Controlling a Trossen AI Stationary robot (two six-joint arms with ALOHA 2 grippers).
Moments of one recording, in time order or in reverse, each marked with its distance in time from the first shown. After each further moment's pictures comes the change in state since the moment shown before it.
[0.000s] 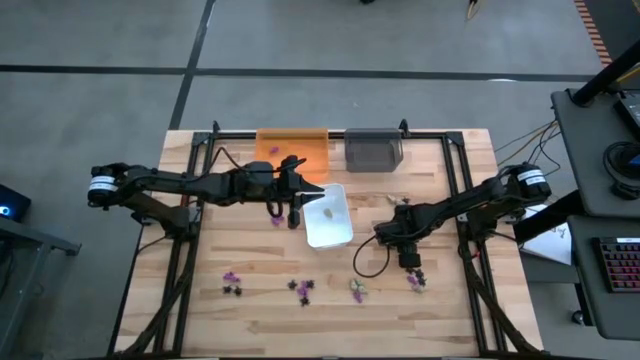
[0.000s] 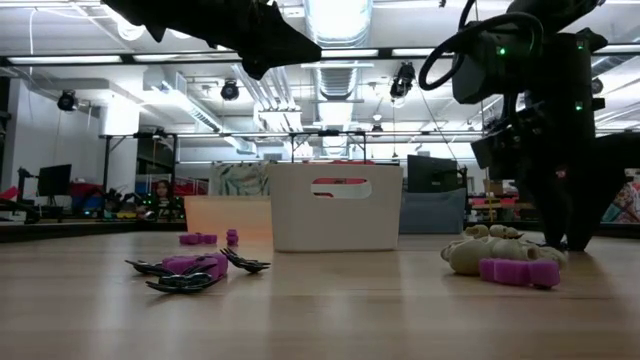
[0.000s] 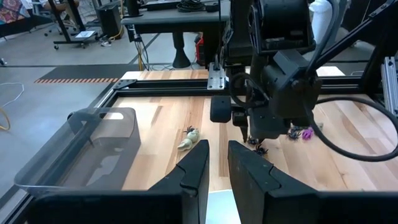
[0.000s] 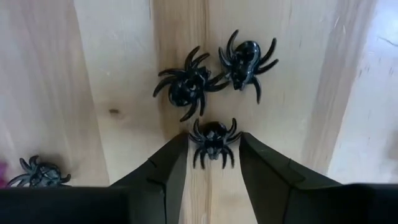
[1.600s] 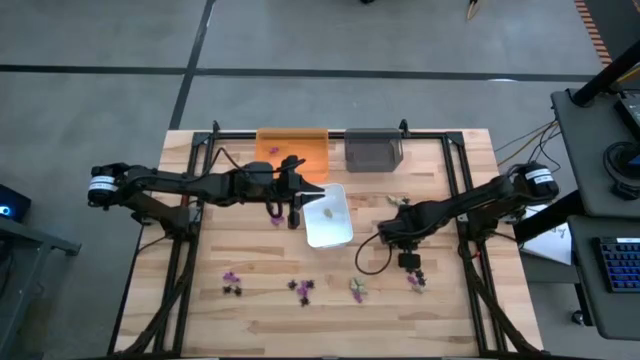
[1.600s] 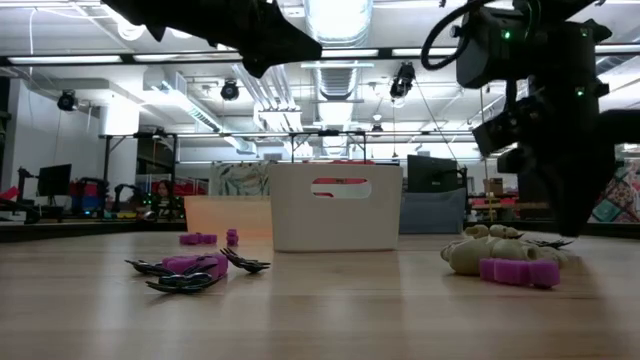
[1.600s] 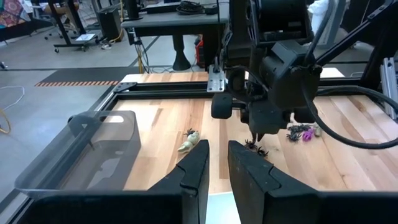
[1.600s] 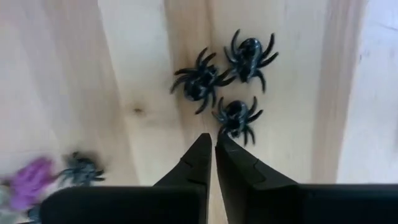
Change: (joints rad) left arm -0.006 0.000 0.000 0.013 0.001 0.007; right arm -0.001 -0.088 -0.002 -0.022 -0.051 0.110
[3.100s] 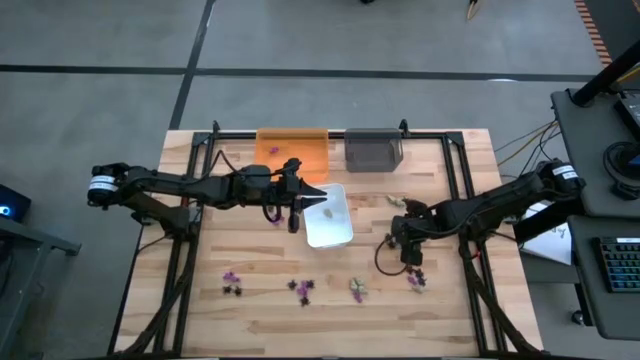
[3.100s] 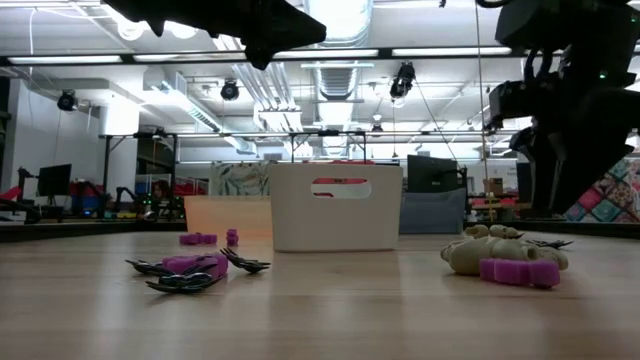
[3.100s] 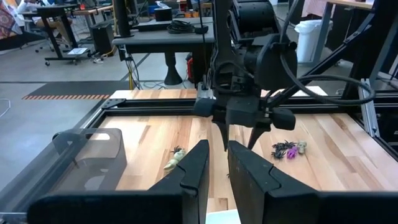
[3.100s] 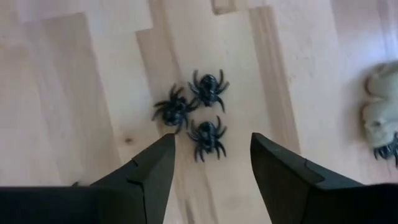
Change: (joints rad) left arm -0.033 0.000 0.000 0.062 0.002 -0.027; right arm 0.064 -0.247 -0.146 0.146 0.168 0.130
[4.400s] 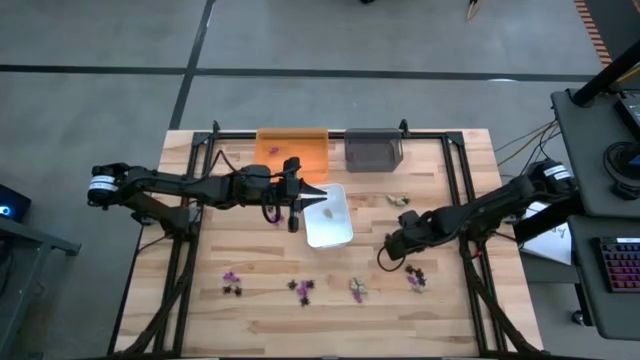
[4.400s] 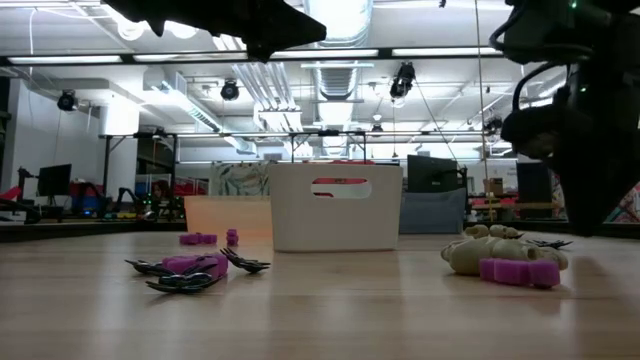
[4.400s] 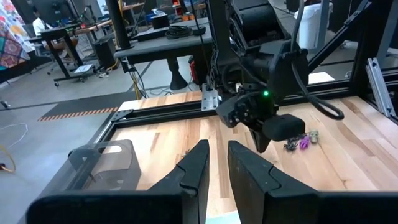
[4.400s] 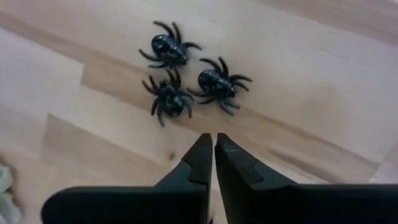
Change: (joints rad) left arm 0.001 0.000 0.000 0.005 0.000 0.133; right arm 0.052 0.086 -0.014 0.017 -0.089 1.079
